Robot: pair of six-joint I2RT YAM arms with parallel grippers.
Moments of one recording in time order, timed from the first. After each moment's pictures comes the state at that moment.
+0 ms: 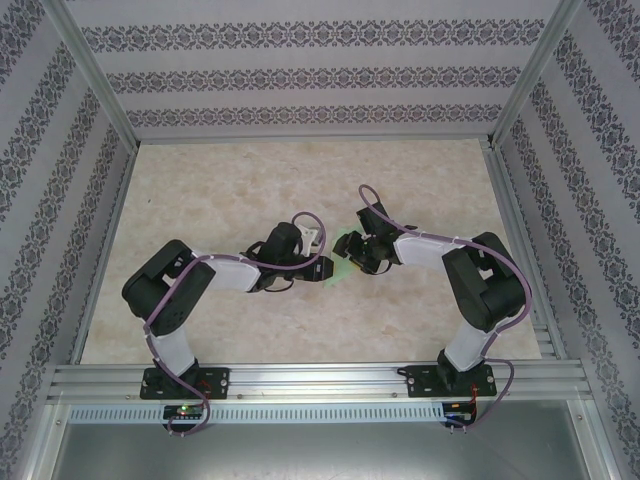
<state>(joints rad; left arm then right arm) -0.69 1.79 0.78 0.34 0.49 -0.64 0.49 1.74 0.89 -0.21 -0.27 0.95</state>
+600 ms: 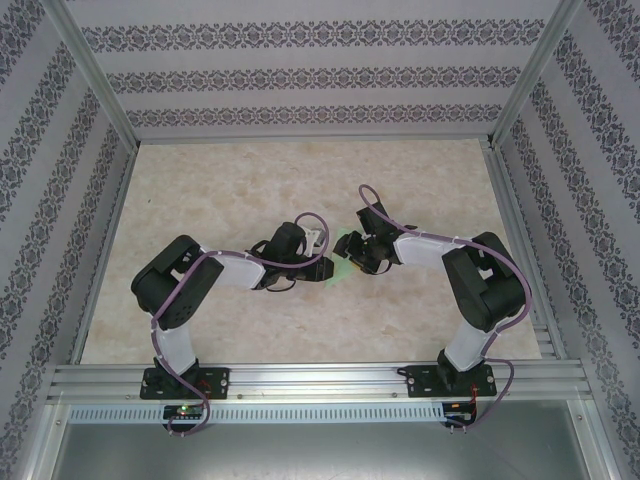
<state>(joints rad) -0.69 1.84 0.81 0.31 0.48 -0.64 0.49 1.74 0.89 -0.22 -0.27 0.95</state>
